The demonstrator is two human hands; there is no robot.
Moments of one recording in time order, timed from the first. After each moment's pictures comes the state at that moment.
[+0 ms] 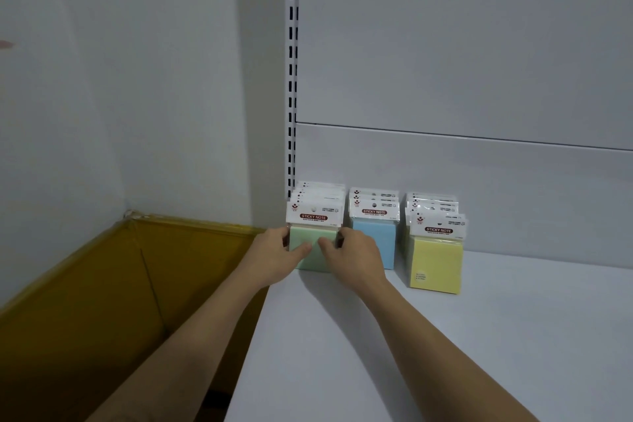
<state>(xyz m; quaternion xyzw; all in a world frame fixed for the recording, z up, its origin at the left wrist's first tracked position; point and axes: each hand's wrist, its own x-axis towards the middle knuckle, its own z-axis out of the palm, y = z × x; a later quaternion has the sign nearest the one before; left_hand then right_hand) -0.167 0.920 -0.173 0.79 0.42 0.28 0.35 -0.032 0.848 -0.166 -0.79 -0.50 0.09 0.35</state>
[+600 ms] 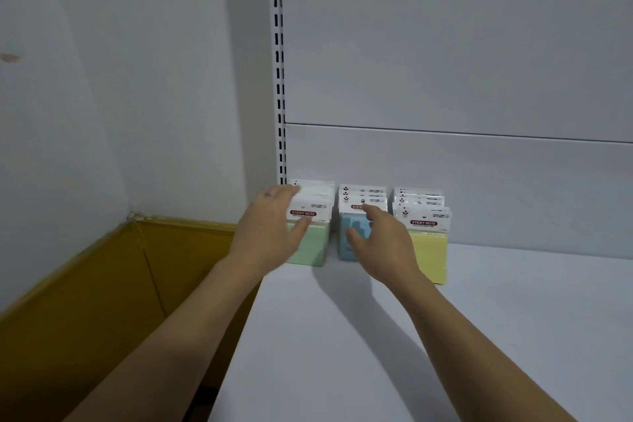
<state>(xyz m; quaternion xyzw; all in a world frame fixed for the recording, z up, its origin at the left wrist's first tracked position) -0.164 0.877 -0.120 0.85 0.40 0.33 0.08 0.003 0.800 -0.137 -0.78 -0.52 0.02 0.35</state>
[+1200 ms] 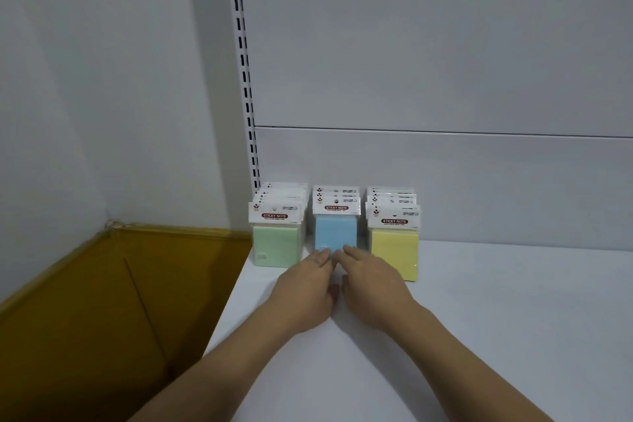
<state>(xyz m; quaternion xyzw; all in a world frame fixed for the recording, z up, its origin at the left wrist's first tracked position) -0.092 0.833 -0.190 0.93 0.33 0.11 0.07 0.026 0.758 -0.169 -0.75 -0.65 -0.05 0.11</state>
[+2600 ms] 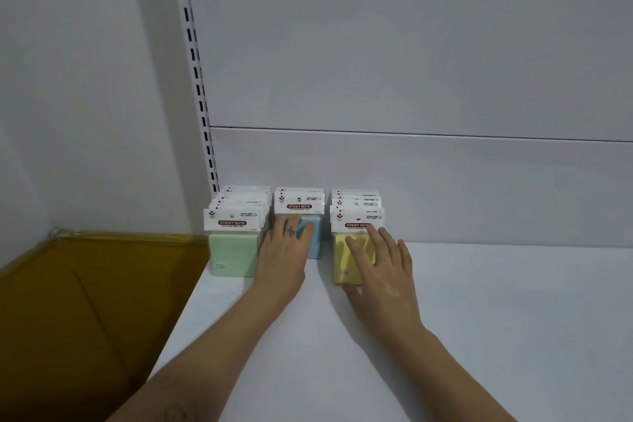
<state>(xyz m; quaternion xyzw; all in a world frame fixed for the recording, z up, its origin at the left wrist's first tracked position) -0.033 0.879 -0.202 0.88 0.36 0.29 -0.10 0.091 0.741 -0.206 -0.75 -0.56 -0.27 0.24</state>
